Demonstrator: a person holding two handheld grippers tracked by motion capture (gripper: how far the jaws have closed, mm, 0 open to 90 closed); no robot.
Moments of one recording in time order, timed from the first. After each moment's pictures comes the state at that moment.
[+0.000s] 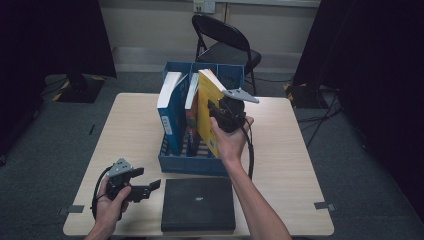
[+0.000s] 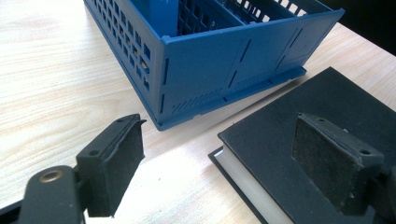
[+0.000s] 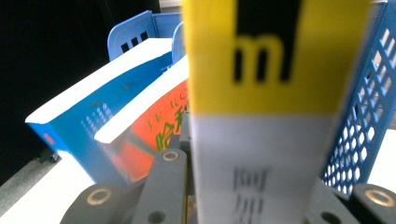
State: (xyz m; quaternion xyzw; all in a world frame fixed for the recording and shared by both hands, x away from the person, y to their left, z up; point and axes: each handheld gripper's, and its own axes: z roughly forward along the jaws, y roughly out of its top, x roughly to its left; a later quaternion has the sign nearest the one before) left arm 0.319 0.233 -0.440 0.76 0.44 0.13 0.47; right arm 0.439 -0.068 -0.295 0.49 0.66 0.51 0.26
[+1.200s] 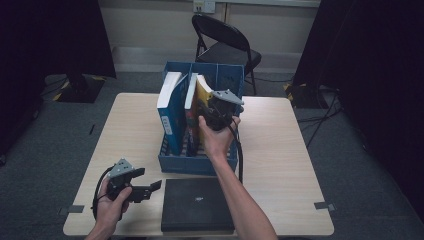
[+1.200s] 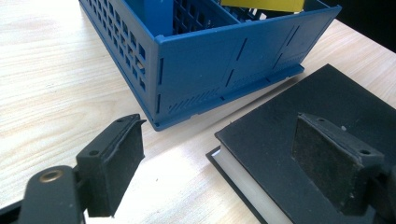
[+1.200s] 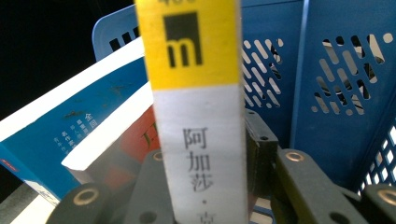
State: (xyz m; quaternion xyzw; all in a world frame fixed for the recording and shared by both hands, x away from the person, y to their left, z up) left arm 0.319 0.231 -0.440 0.76 0.43 0.13 0.47; right arm 0.463 -0.043 -0.324 0.50 0.64 0.52 0.26
